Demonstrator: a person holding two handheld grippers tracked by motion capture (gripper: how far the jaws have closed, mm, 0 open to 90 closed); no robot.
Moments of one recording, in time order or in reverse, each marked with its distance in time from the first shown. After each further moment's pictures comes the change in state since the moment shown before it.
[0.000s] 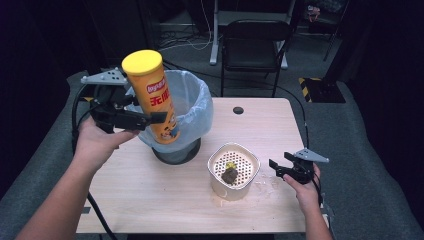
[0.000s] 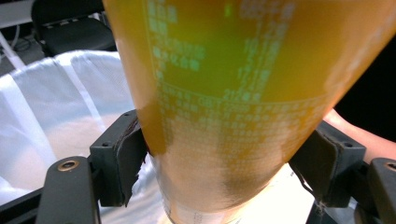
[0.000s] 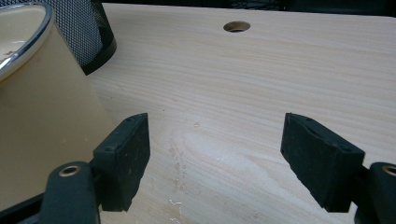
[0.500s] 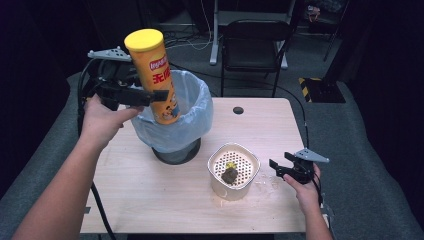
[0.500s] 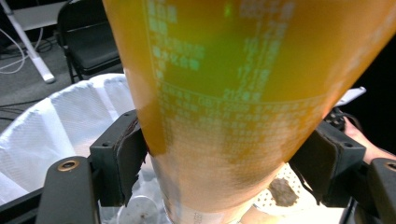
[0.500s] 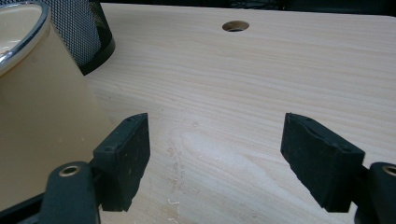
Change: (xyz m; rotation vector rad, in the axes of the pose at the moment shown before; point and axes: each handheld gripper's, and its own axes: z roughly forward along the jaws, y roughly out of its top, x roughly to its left) left arm 0.030 0.027 0.015 -0.002 0.065 -0.039; right arm -0.001 -0.001 0.001 -0.004 -0.003 0.007
